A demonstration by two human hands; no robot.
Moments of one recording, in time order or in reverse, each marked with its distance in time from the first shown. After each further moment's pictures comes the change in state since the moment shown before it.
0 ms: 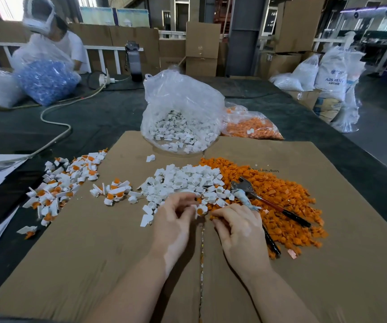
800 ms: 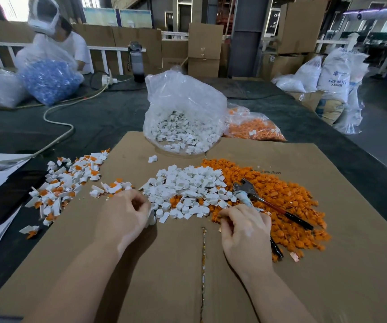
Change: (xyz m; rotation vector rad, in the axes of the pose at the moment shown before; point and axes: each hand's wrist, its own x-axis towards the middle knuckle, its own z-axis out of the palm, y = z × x) left_hand 0.029 -0.006 -0.080 0.768 0.167 0.000; right_hand 0.000 0.002 0.005 -0.133 0.046 0.074
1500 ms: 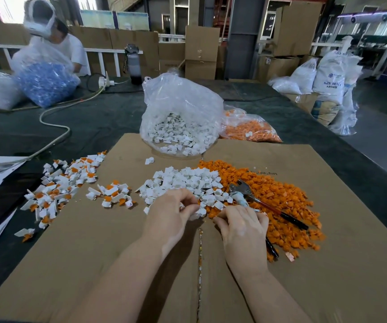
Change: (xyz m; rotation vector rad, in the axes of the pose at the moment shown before) left_hand -0.021 0.065 0.027 -0.242 -0.280 0.223; right_hand 0.001 -0.003 0.000 -0.097 -0.014 0.038
